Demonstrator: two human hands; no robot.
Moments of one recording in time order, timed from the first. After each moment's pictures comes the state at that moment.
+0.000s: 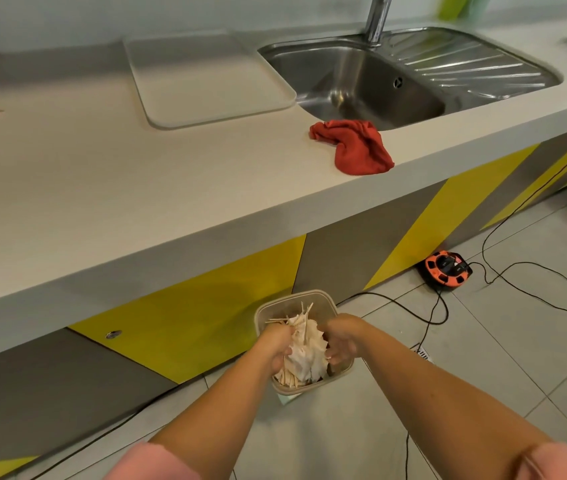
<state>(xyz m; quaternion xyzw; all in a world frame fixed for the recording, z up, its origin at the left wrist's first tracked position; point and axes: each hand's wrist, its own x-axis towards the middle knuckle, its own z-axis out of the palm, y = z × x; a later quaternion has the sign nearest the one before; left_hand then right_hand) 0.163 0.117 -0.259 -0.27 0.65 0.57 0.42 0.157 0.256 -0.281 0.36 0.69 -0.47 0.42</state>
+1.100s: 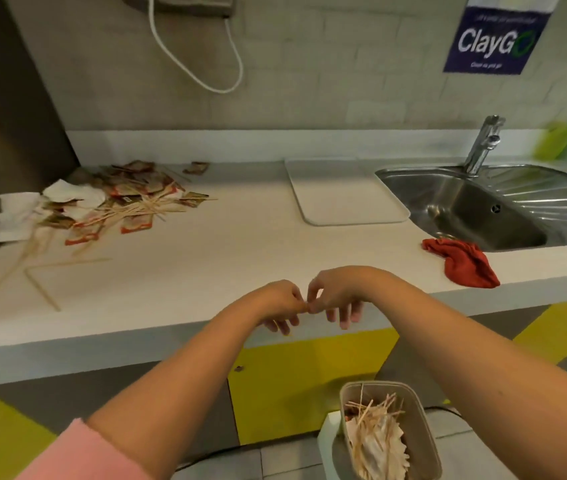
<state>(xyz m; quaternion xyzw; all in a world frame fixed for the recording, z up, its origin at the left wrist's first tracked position) 0.129 -0.079 -0.023 -0.01 0.88 0.37 0.29 0.096 0.045 0.009 -0.13 0.90 -0.11 0.39</state>
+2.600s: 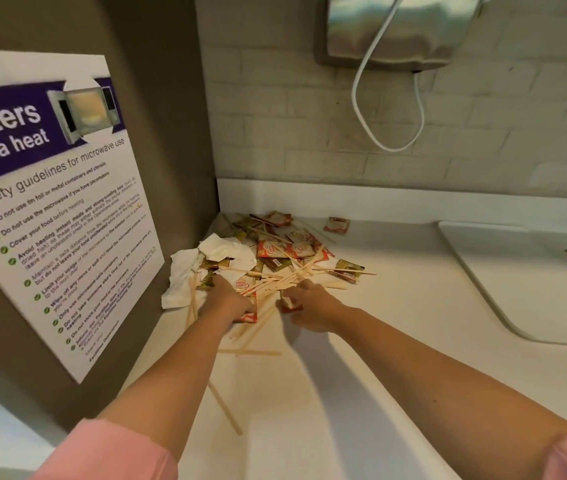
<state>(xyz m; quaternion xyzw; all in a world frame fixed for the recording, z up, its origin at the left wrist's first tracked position) 0.007 -0.481 -0.056 -0.40 0.80 0.45 0.00 -0.028 -0.311 -0.026 -0.33 0.92 -0.12 0.15</state>
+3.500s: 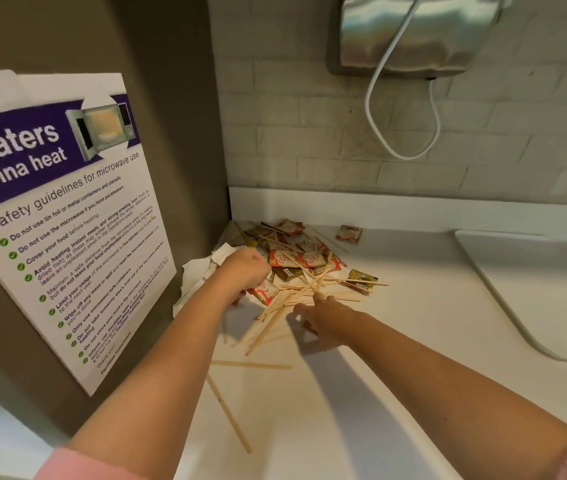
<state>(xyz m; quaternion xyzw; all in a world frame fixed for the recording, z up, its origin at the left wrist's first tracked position) 0.014 -0.469 0.043 -0.25 0.88 0.41 0.01 -0.034 -0.313 -0.018 -0.41 0.89 0.10 0.16</state>
